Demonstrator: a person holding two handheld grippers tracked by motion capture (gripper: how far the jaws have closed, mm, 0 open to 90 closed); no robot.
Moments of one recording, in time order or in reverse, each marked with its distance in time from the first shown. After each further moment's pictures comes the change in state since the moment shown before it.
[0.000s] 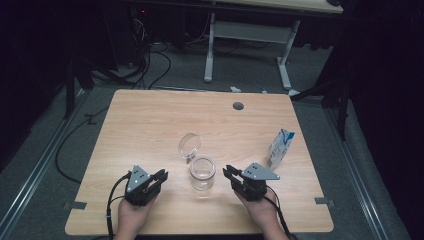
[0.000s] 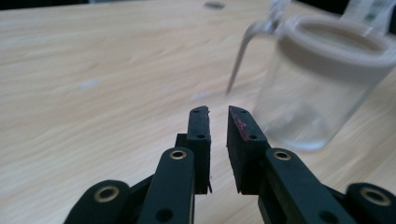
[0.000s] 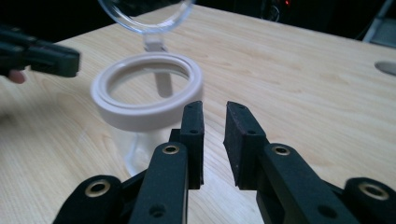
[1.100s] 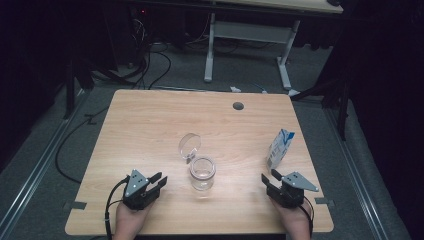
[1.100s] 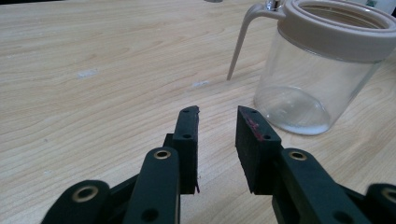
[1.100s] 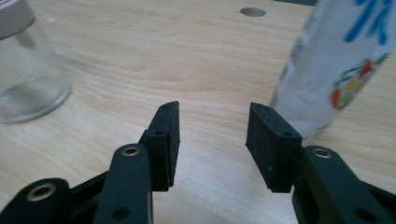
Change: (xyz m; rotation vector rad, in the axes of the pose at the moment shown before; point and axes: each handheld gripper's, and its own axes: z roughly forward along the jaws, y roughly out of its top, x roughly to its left) left arm 0.003 -0.014 -0.002 0.001 -0.006 0.017; right arm -0.068 -0.055 -0.062 0.049 -0.286 0.106
